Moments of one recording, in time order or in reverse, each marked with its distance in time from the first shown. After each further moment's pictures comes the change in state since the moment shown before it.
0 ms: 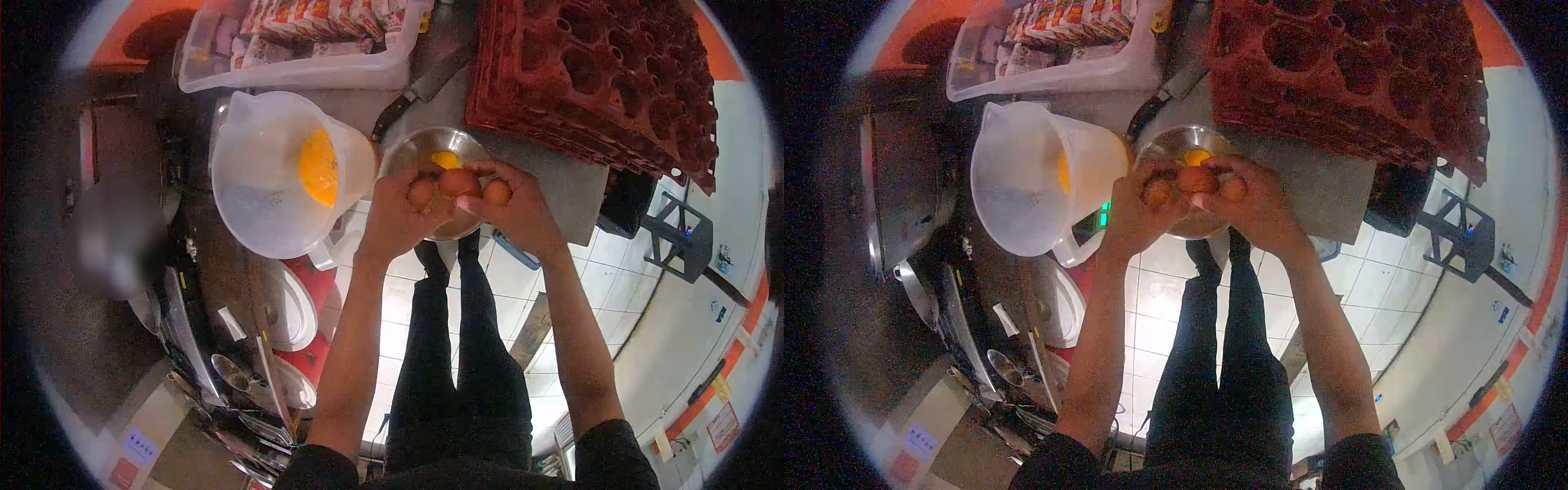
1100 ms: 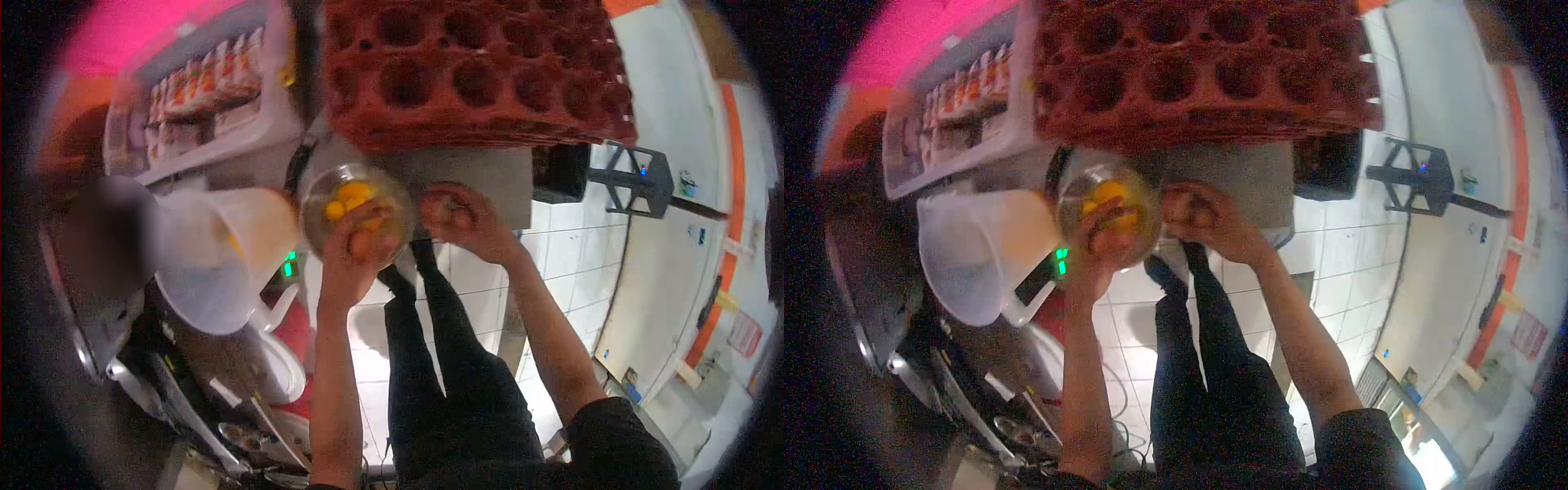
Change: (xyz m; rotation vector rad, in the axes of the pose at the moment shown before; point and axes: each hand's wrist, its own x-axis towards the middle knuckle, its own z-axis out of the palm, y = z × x) left_hand -0.011 0.008 0.054 -0.397 -0.093 -0.065; right_hand -0.051 0.088 -0.042 0.183 0.069 -0.036
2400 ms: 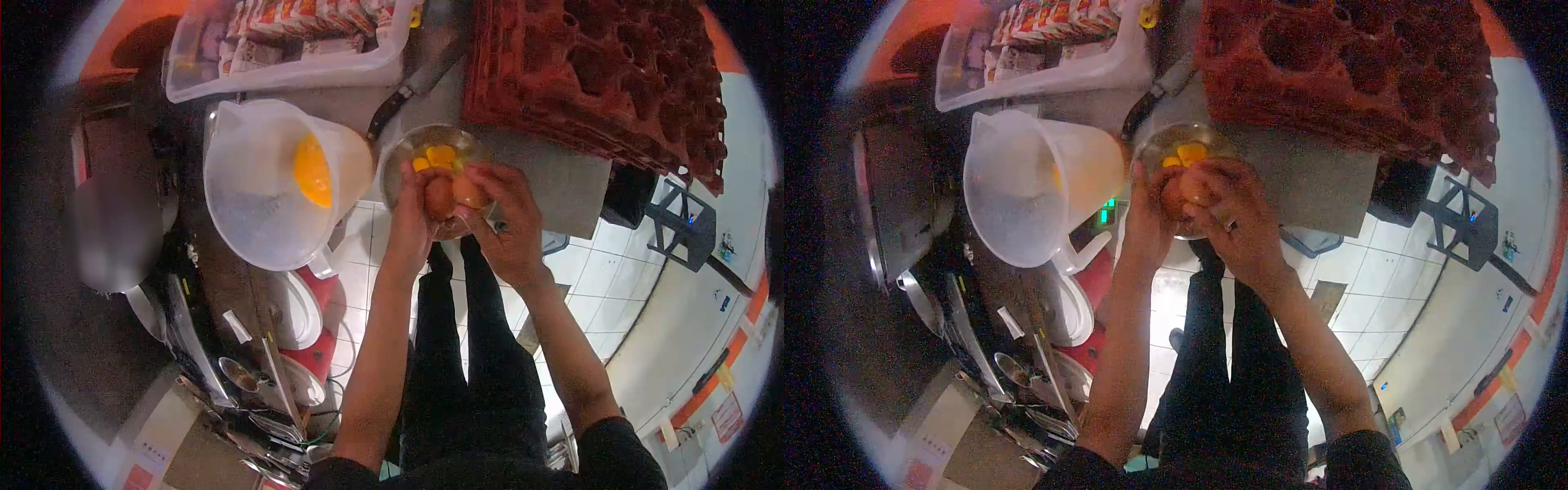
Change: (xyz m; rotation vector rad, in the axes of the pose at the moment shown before) left_hand 0.004 -0.009 -0.019 -0.789 0.221 -0.450; right_hand 0.026 -0.065 0.091 -0.358 0.196 -0.350
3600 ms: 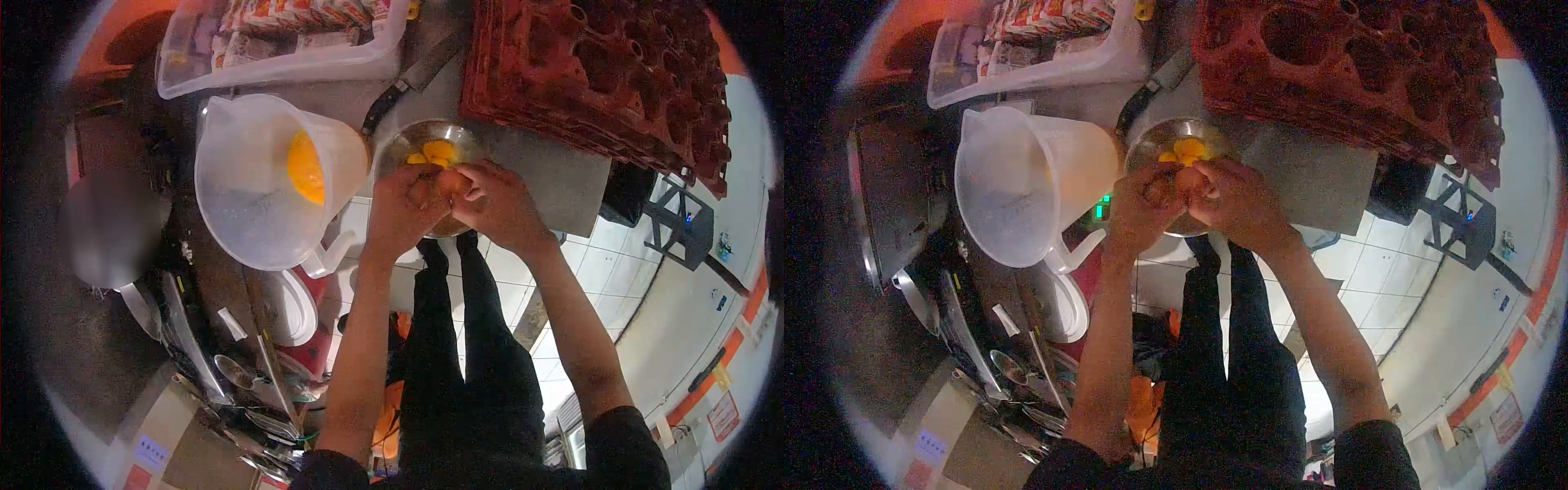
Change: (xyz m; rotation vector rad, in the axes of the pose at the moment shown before) left_hand 0.003 0.020 -0.014 1.110 -0.008 0.485; right_hand 0.025 0.032 -0.002 -0.141 -0.408 0.195
